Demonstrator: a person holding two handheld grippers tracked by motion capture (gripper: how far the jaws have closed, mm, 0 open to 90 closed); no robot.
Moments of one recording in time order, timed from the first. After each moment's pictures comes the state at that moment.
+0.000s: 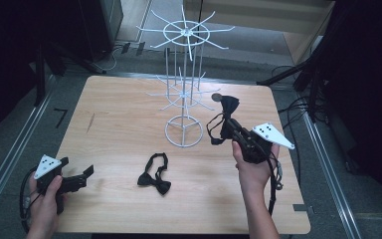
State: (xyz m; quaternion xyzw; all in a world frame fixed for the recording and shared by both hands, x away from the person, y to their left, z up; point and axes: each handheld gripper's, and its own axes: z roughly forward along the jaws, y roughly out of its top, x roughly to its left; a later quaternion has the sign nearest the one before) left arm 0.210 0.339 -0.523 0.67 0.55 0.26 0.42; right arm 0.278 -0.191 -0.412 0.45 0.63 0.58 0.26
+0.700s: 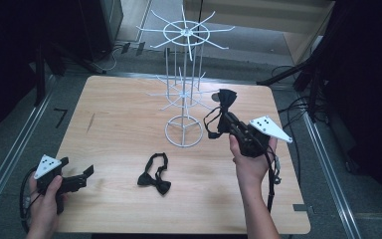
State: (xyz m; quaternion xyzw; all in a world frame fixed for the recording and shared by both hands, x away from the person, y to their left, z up) left arm 0.210 0.339 -0.522 0.67 0.55 0.26 0.42; right arm 0.287 -0.182 -0.400 0.45 0.62 0.58 0.27
